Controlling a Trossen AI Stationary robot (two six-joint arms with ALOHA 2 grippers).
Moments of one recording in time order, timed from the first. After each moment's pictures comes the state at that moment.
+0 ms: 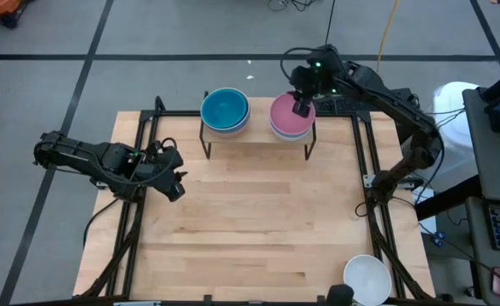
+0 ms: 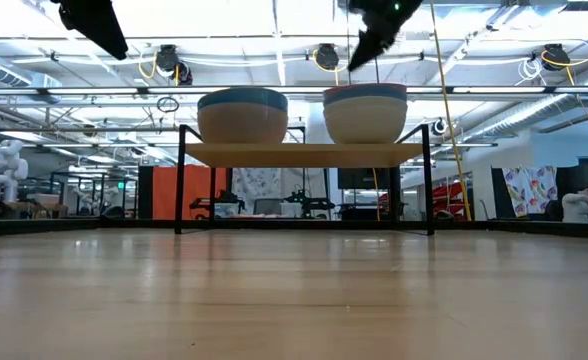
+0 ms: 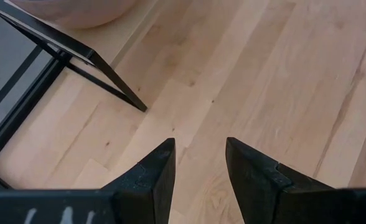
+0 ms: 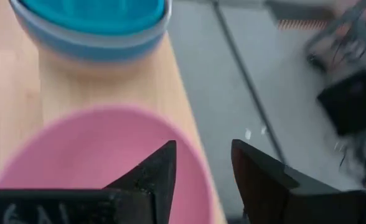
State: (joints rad) left arm -0.27 1.06 1.16 -1.22 -0.49 -0.65; right arm -0.63 1.54 1.73 -0.87 0.00 -0.46
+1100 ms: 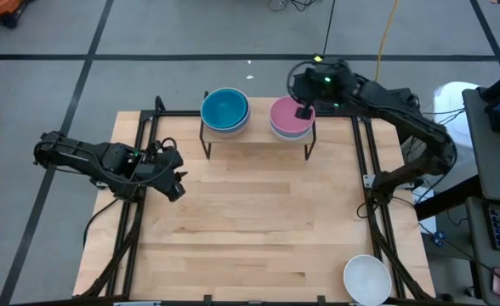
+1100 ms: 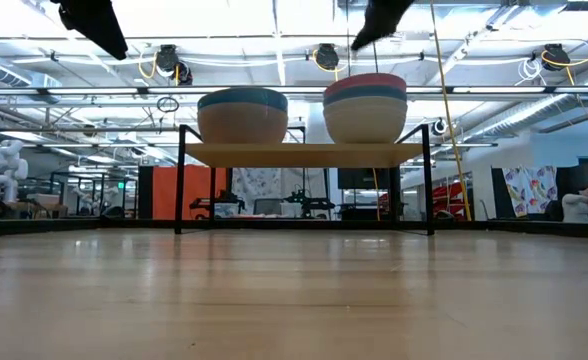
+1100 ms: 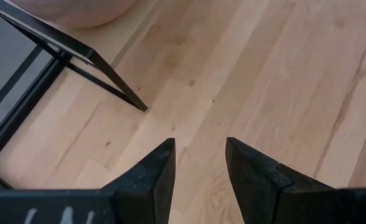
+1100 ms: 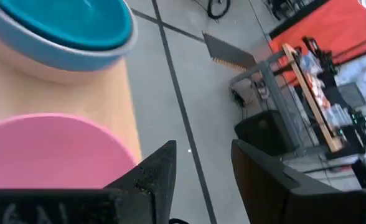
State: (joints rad) left arm -0.27 1.06 1.16 -1.22 -0.49 -0.65; right arm -0.49 1.42 1.60 -0.67 0.29 -0.67
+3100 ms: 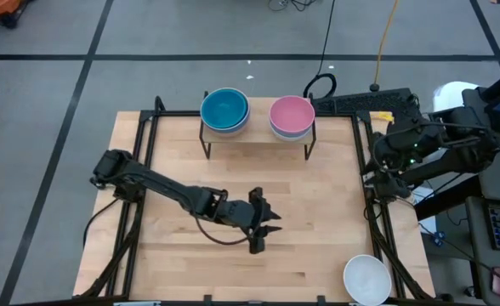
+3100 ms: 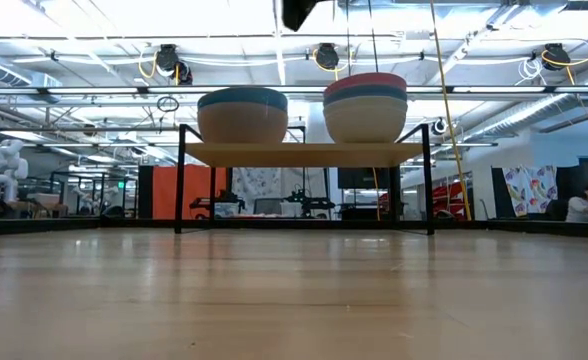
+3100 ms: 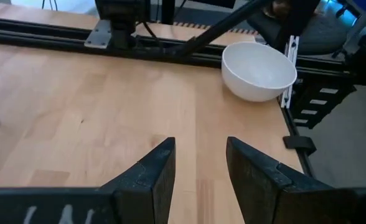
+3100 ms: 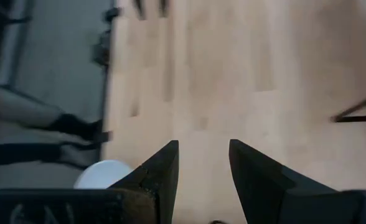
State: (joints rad) left arm -0.33 1.82 1.43 -0.09 -0.22 -0.26; right arm 0.13 1.00 1.64 -1.59 -0.17 0.27
